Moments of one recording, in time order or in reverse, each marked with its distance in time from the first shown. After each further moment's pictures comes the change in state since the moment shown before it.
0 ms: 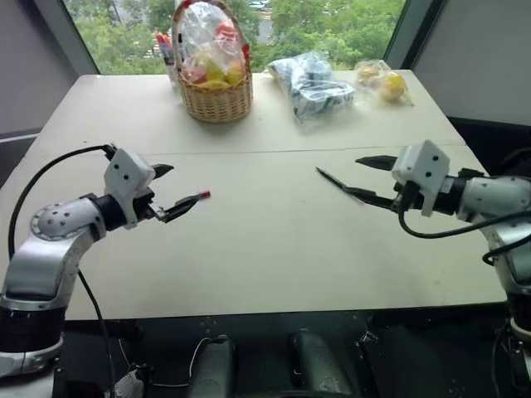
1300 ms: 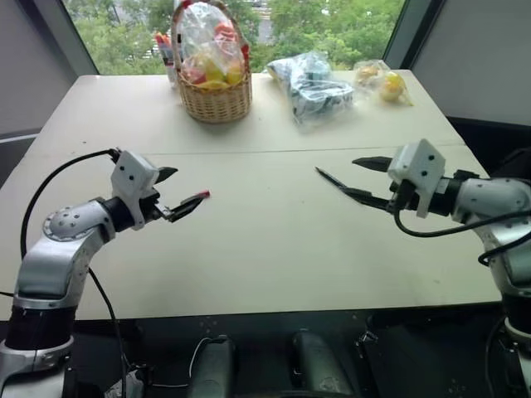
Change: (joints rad) left arm -0.040 -0.097 -0.042 0.115 0.043 -0.040 0.059; right arm 0.035 0.060 -0.002 -0.042 -0.001 0.057 -0.059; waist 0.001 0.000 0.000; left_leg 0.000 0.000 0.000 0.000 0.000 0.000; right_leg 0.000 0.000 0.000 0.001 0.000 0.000
